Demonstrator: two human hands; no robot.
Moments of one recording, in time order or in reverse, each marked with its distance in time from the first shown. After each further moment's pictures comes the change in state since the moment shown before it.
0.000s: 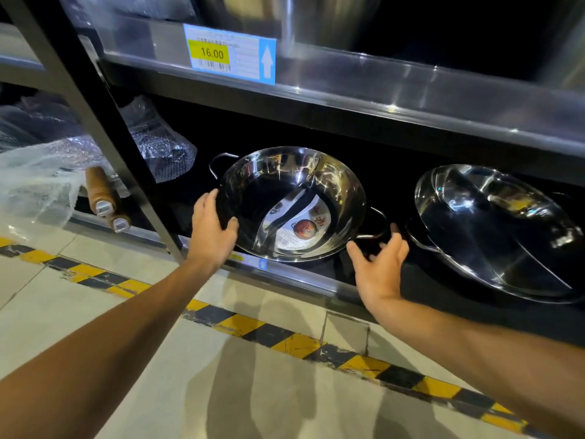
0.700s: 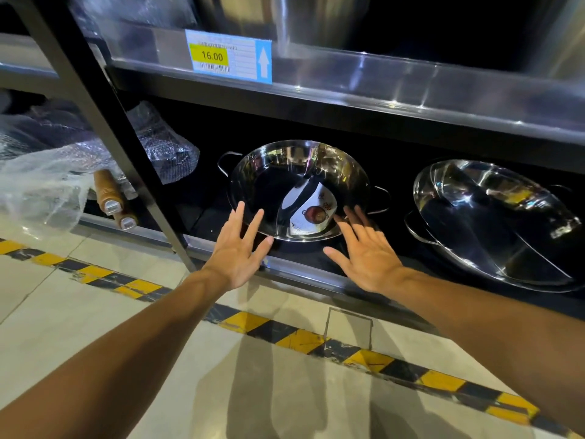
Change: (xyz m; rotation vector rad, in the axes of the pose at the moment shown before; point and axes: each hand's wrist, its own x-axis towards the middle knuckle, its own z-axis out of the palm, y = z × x) left_hand -0.039 0.004 0.015 0.409 -0.417 0.207; right_hand 0.033 0.012 -0.006 -0.953 -0.455 -0.600
